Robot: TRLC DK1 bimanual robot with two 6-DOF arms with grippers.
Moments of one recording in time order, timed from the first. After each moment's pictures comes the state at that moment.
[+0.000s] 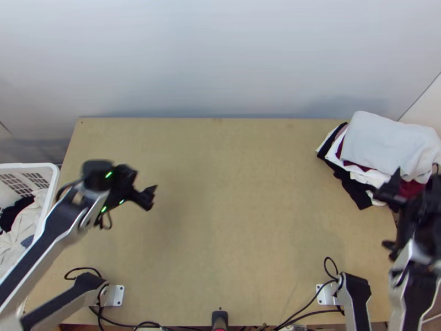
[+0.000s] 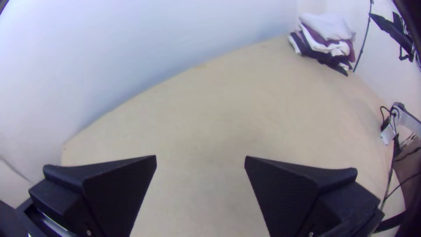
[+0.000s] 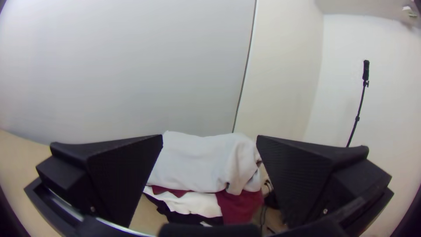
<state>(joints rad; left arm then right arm) -0.31 1.02 0.88 -0.49 0.06 0.25 -0.30 0.46 0.70 -0.21 0.11 -0.16</state>
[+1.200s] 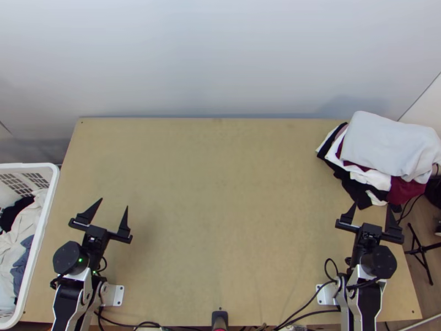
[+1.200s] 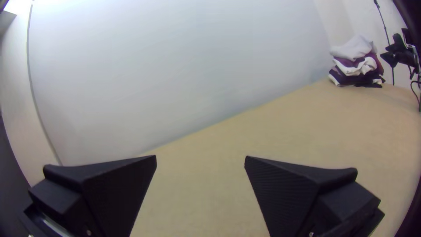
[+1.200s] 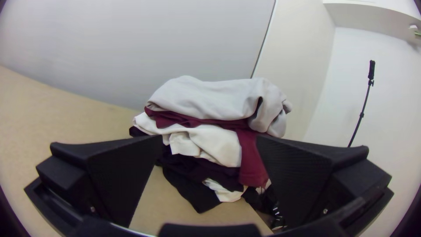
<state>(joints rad) -0.09 0.01 0.07 -0.12 0.03 0.35 -0.17 0.00 0.01 0.04 0.22 -0.33</state>
